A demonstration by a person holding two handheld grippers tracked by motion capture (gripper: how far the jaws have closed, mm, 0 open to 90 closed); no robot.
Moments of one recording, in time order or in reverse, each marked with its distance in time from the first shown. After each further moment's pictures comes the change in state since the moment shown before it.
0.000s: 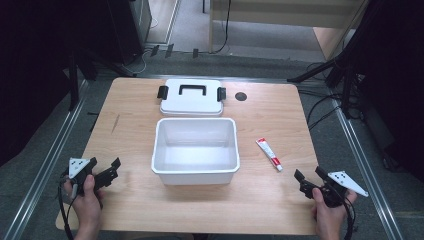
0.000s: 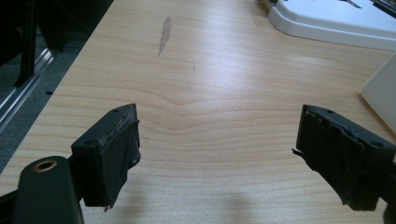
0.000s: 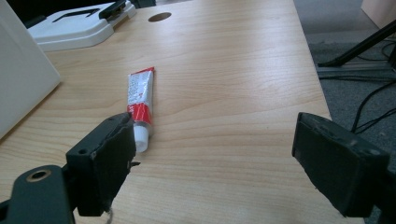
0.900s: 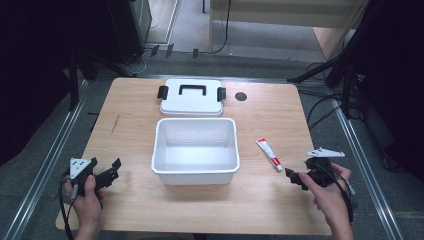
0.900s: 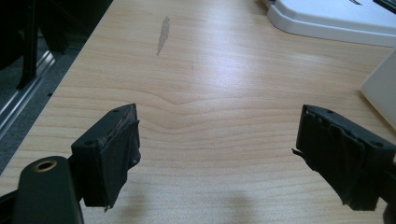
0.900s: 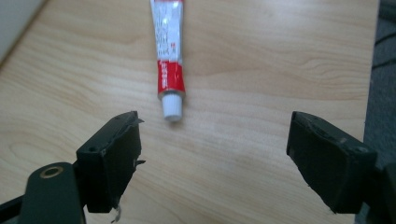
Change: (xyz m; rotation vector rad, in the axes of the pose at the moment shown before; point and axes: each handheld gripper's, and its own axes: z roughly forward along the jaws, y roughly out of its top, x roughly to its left) left arm -0.002 -0.001 -0.001 0.004 0.001 0.017; right arm 0.041 0.067 0.025 0.511 -0.022 -0.207
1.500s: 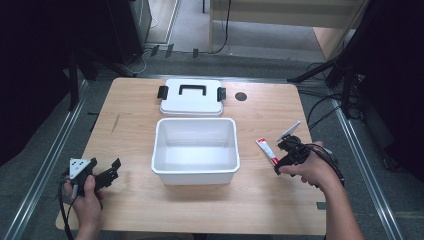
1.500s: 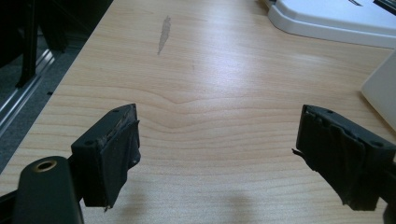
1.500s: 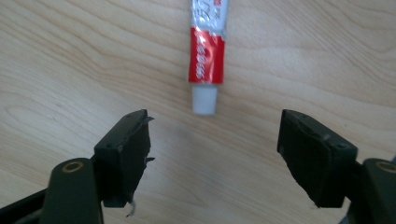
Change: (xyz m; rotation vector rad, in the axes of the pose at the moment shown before) left arm 0.001 0.000 0.000 0.002 0.000 -0.007; right arm 0.027 0.073 0.046 0.559 -0.006 -0.152
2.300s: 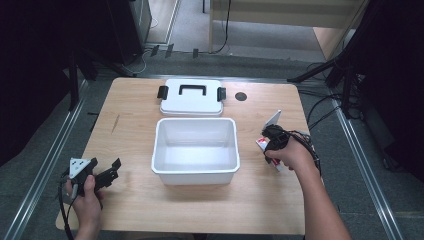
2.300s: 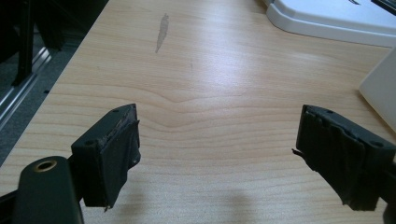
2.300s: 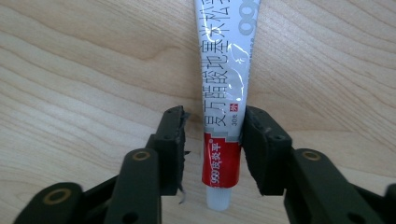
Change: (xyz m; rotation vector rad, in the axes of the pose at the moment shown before) left arm 0.000 0.000 0.001 0.008 -0.010 -0.004; right arm 0.009 0.061 0.026 0.100 0.001 0.047
